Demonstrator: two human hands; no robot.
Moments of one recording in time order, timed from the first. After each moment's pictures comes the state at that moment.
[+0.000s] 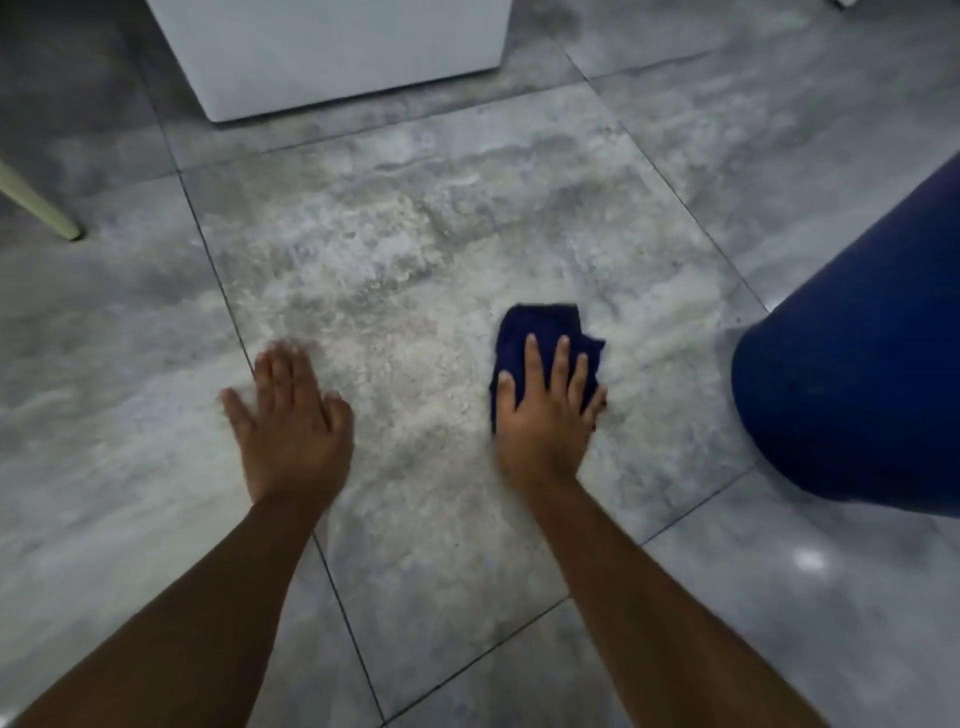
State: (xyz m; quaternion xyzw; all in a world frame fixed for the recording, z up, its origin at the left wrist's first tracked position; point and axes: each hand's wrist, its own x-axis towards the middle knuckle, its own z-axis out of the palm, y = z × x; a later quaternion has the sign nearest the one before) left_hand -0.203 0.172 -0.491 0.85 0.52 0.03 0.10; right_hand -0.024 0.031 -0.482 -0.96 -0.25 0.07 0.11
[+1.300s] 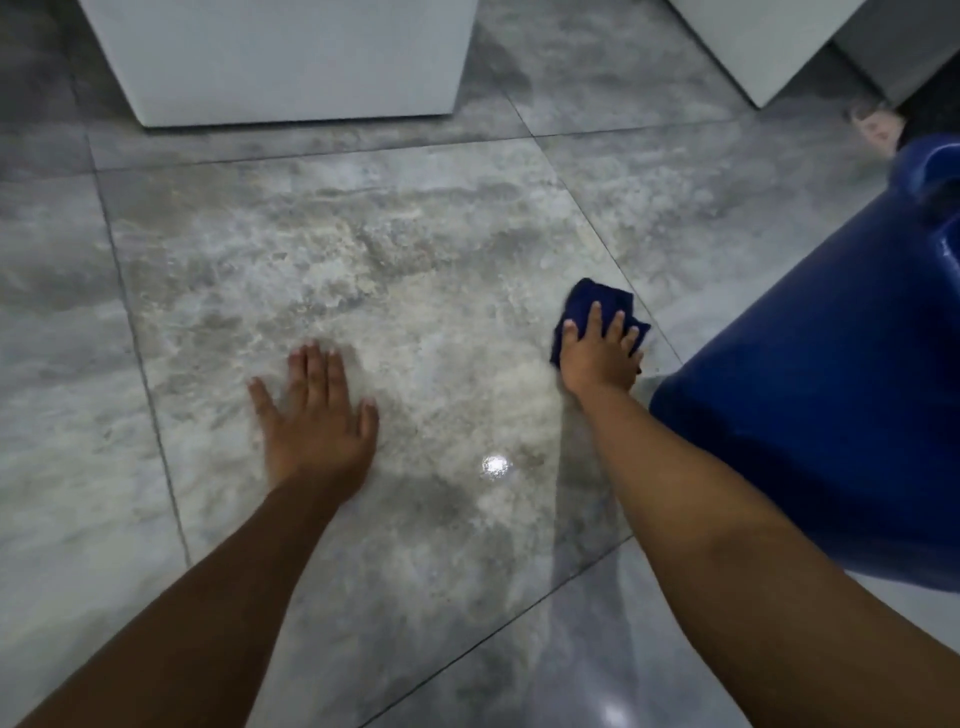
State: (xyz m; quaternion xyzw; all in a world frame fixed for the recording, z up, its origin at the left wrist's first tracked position) left_hand -0.129 0.138 -0.493 0.87 0.48 -0.02 0.08; right_hand 0.165 0.028 -0.466 -0.98 -0.16 0.12 0.02
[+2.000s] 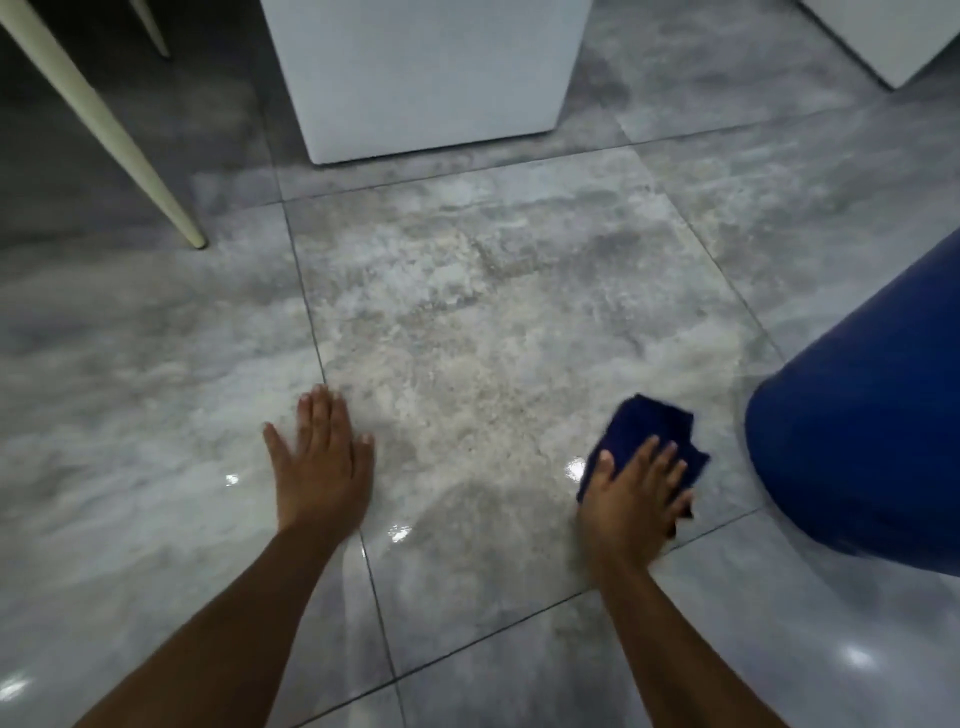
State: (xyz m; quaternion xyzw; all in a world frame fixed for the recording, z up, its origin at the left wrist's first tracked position) left_hand -0.225 0.118 -0.489 0.86 0.50 -0.01 0.13; right_hand -0.003 -0.081 -0.488 -0.99 -0.11 0.07 0.07
